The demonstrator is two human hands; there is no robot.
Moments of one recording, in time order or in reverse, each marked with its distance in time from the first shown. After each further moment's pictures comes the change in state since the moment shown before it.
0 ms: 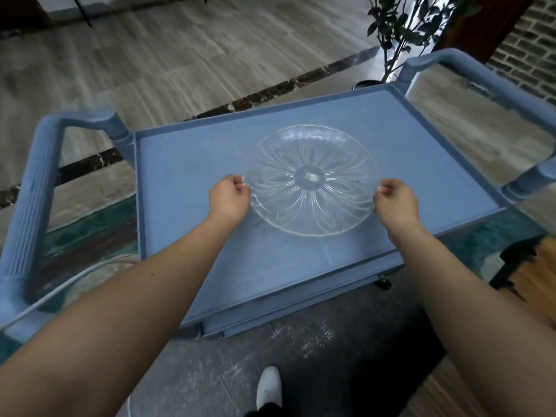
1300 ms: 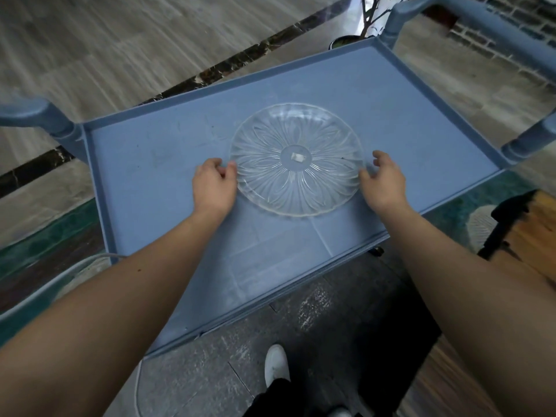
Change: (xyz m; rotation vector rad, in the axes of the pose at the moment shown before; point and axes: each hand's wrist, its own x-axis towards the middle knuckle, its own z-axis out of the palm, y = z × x) left_hand 0.036 -0.012 0.025 0.125 -0.003 0.098; right_hand 0.021 0.018 0.027 -0.212 0.001 -0.067
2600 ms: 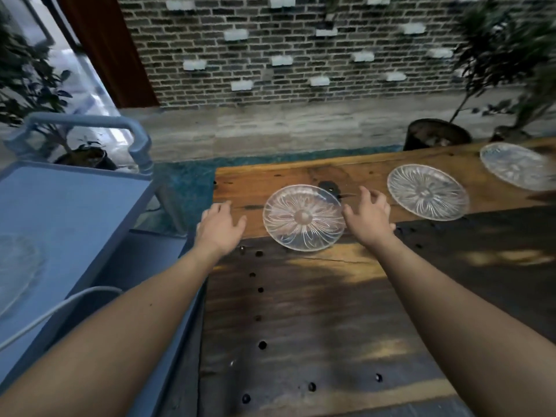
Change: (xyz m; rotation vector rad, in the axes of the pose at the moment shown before) left_hand -0.464 0.309 0.201 0.429 -0.721 0.979; right_hand -0.402 0.362 -0.383 -0.027 0.530 0.755
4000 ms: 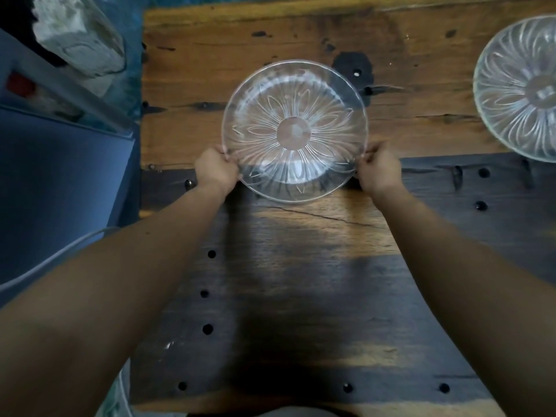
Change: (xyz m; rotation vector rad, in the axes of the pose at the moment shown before) left_hand 0.163 0.032 0.219 -0.525 -0.025 -0.622; right_hand 0.209 0.136 0.173 0.241 -0.305 0.319
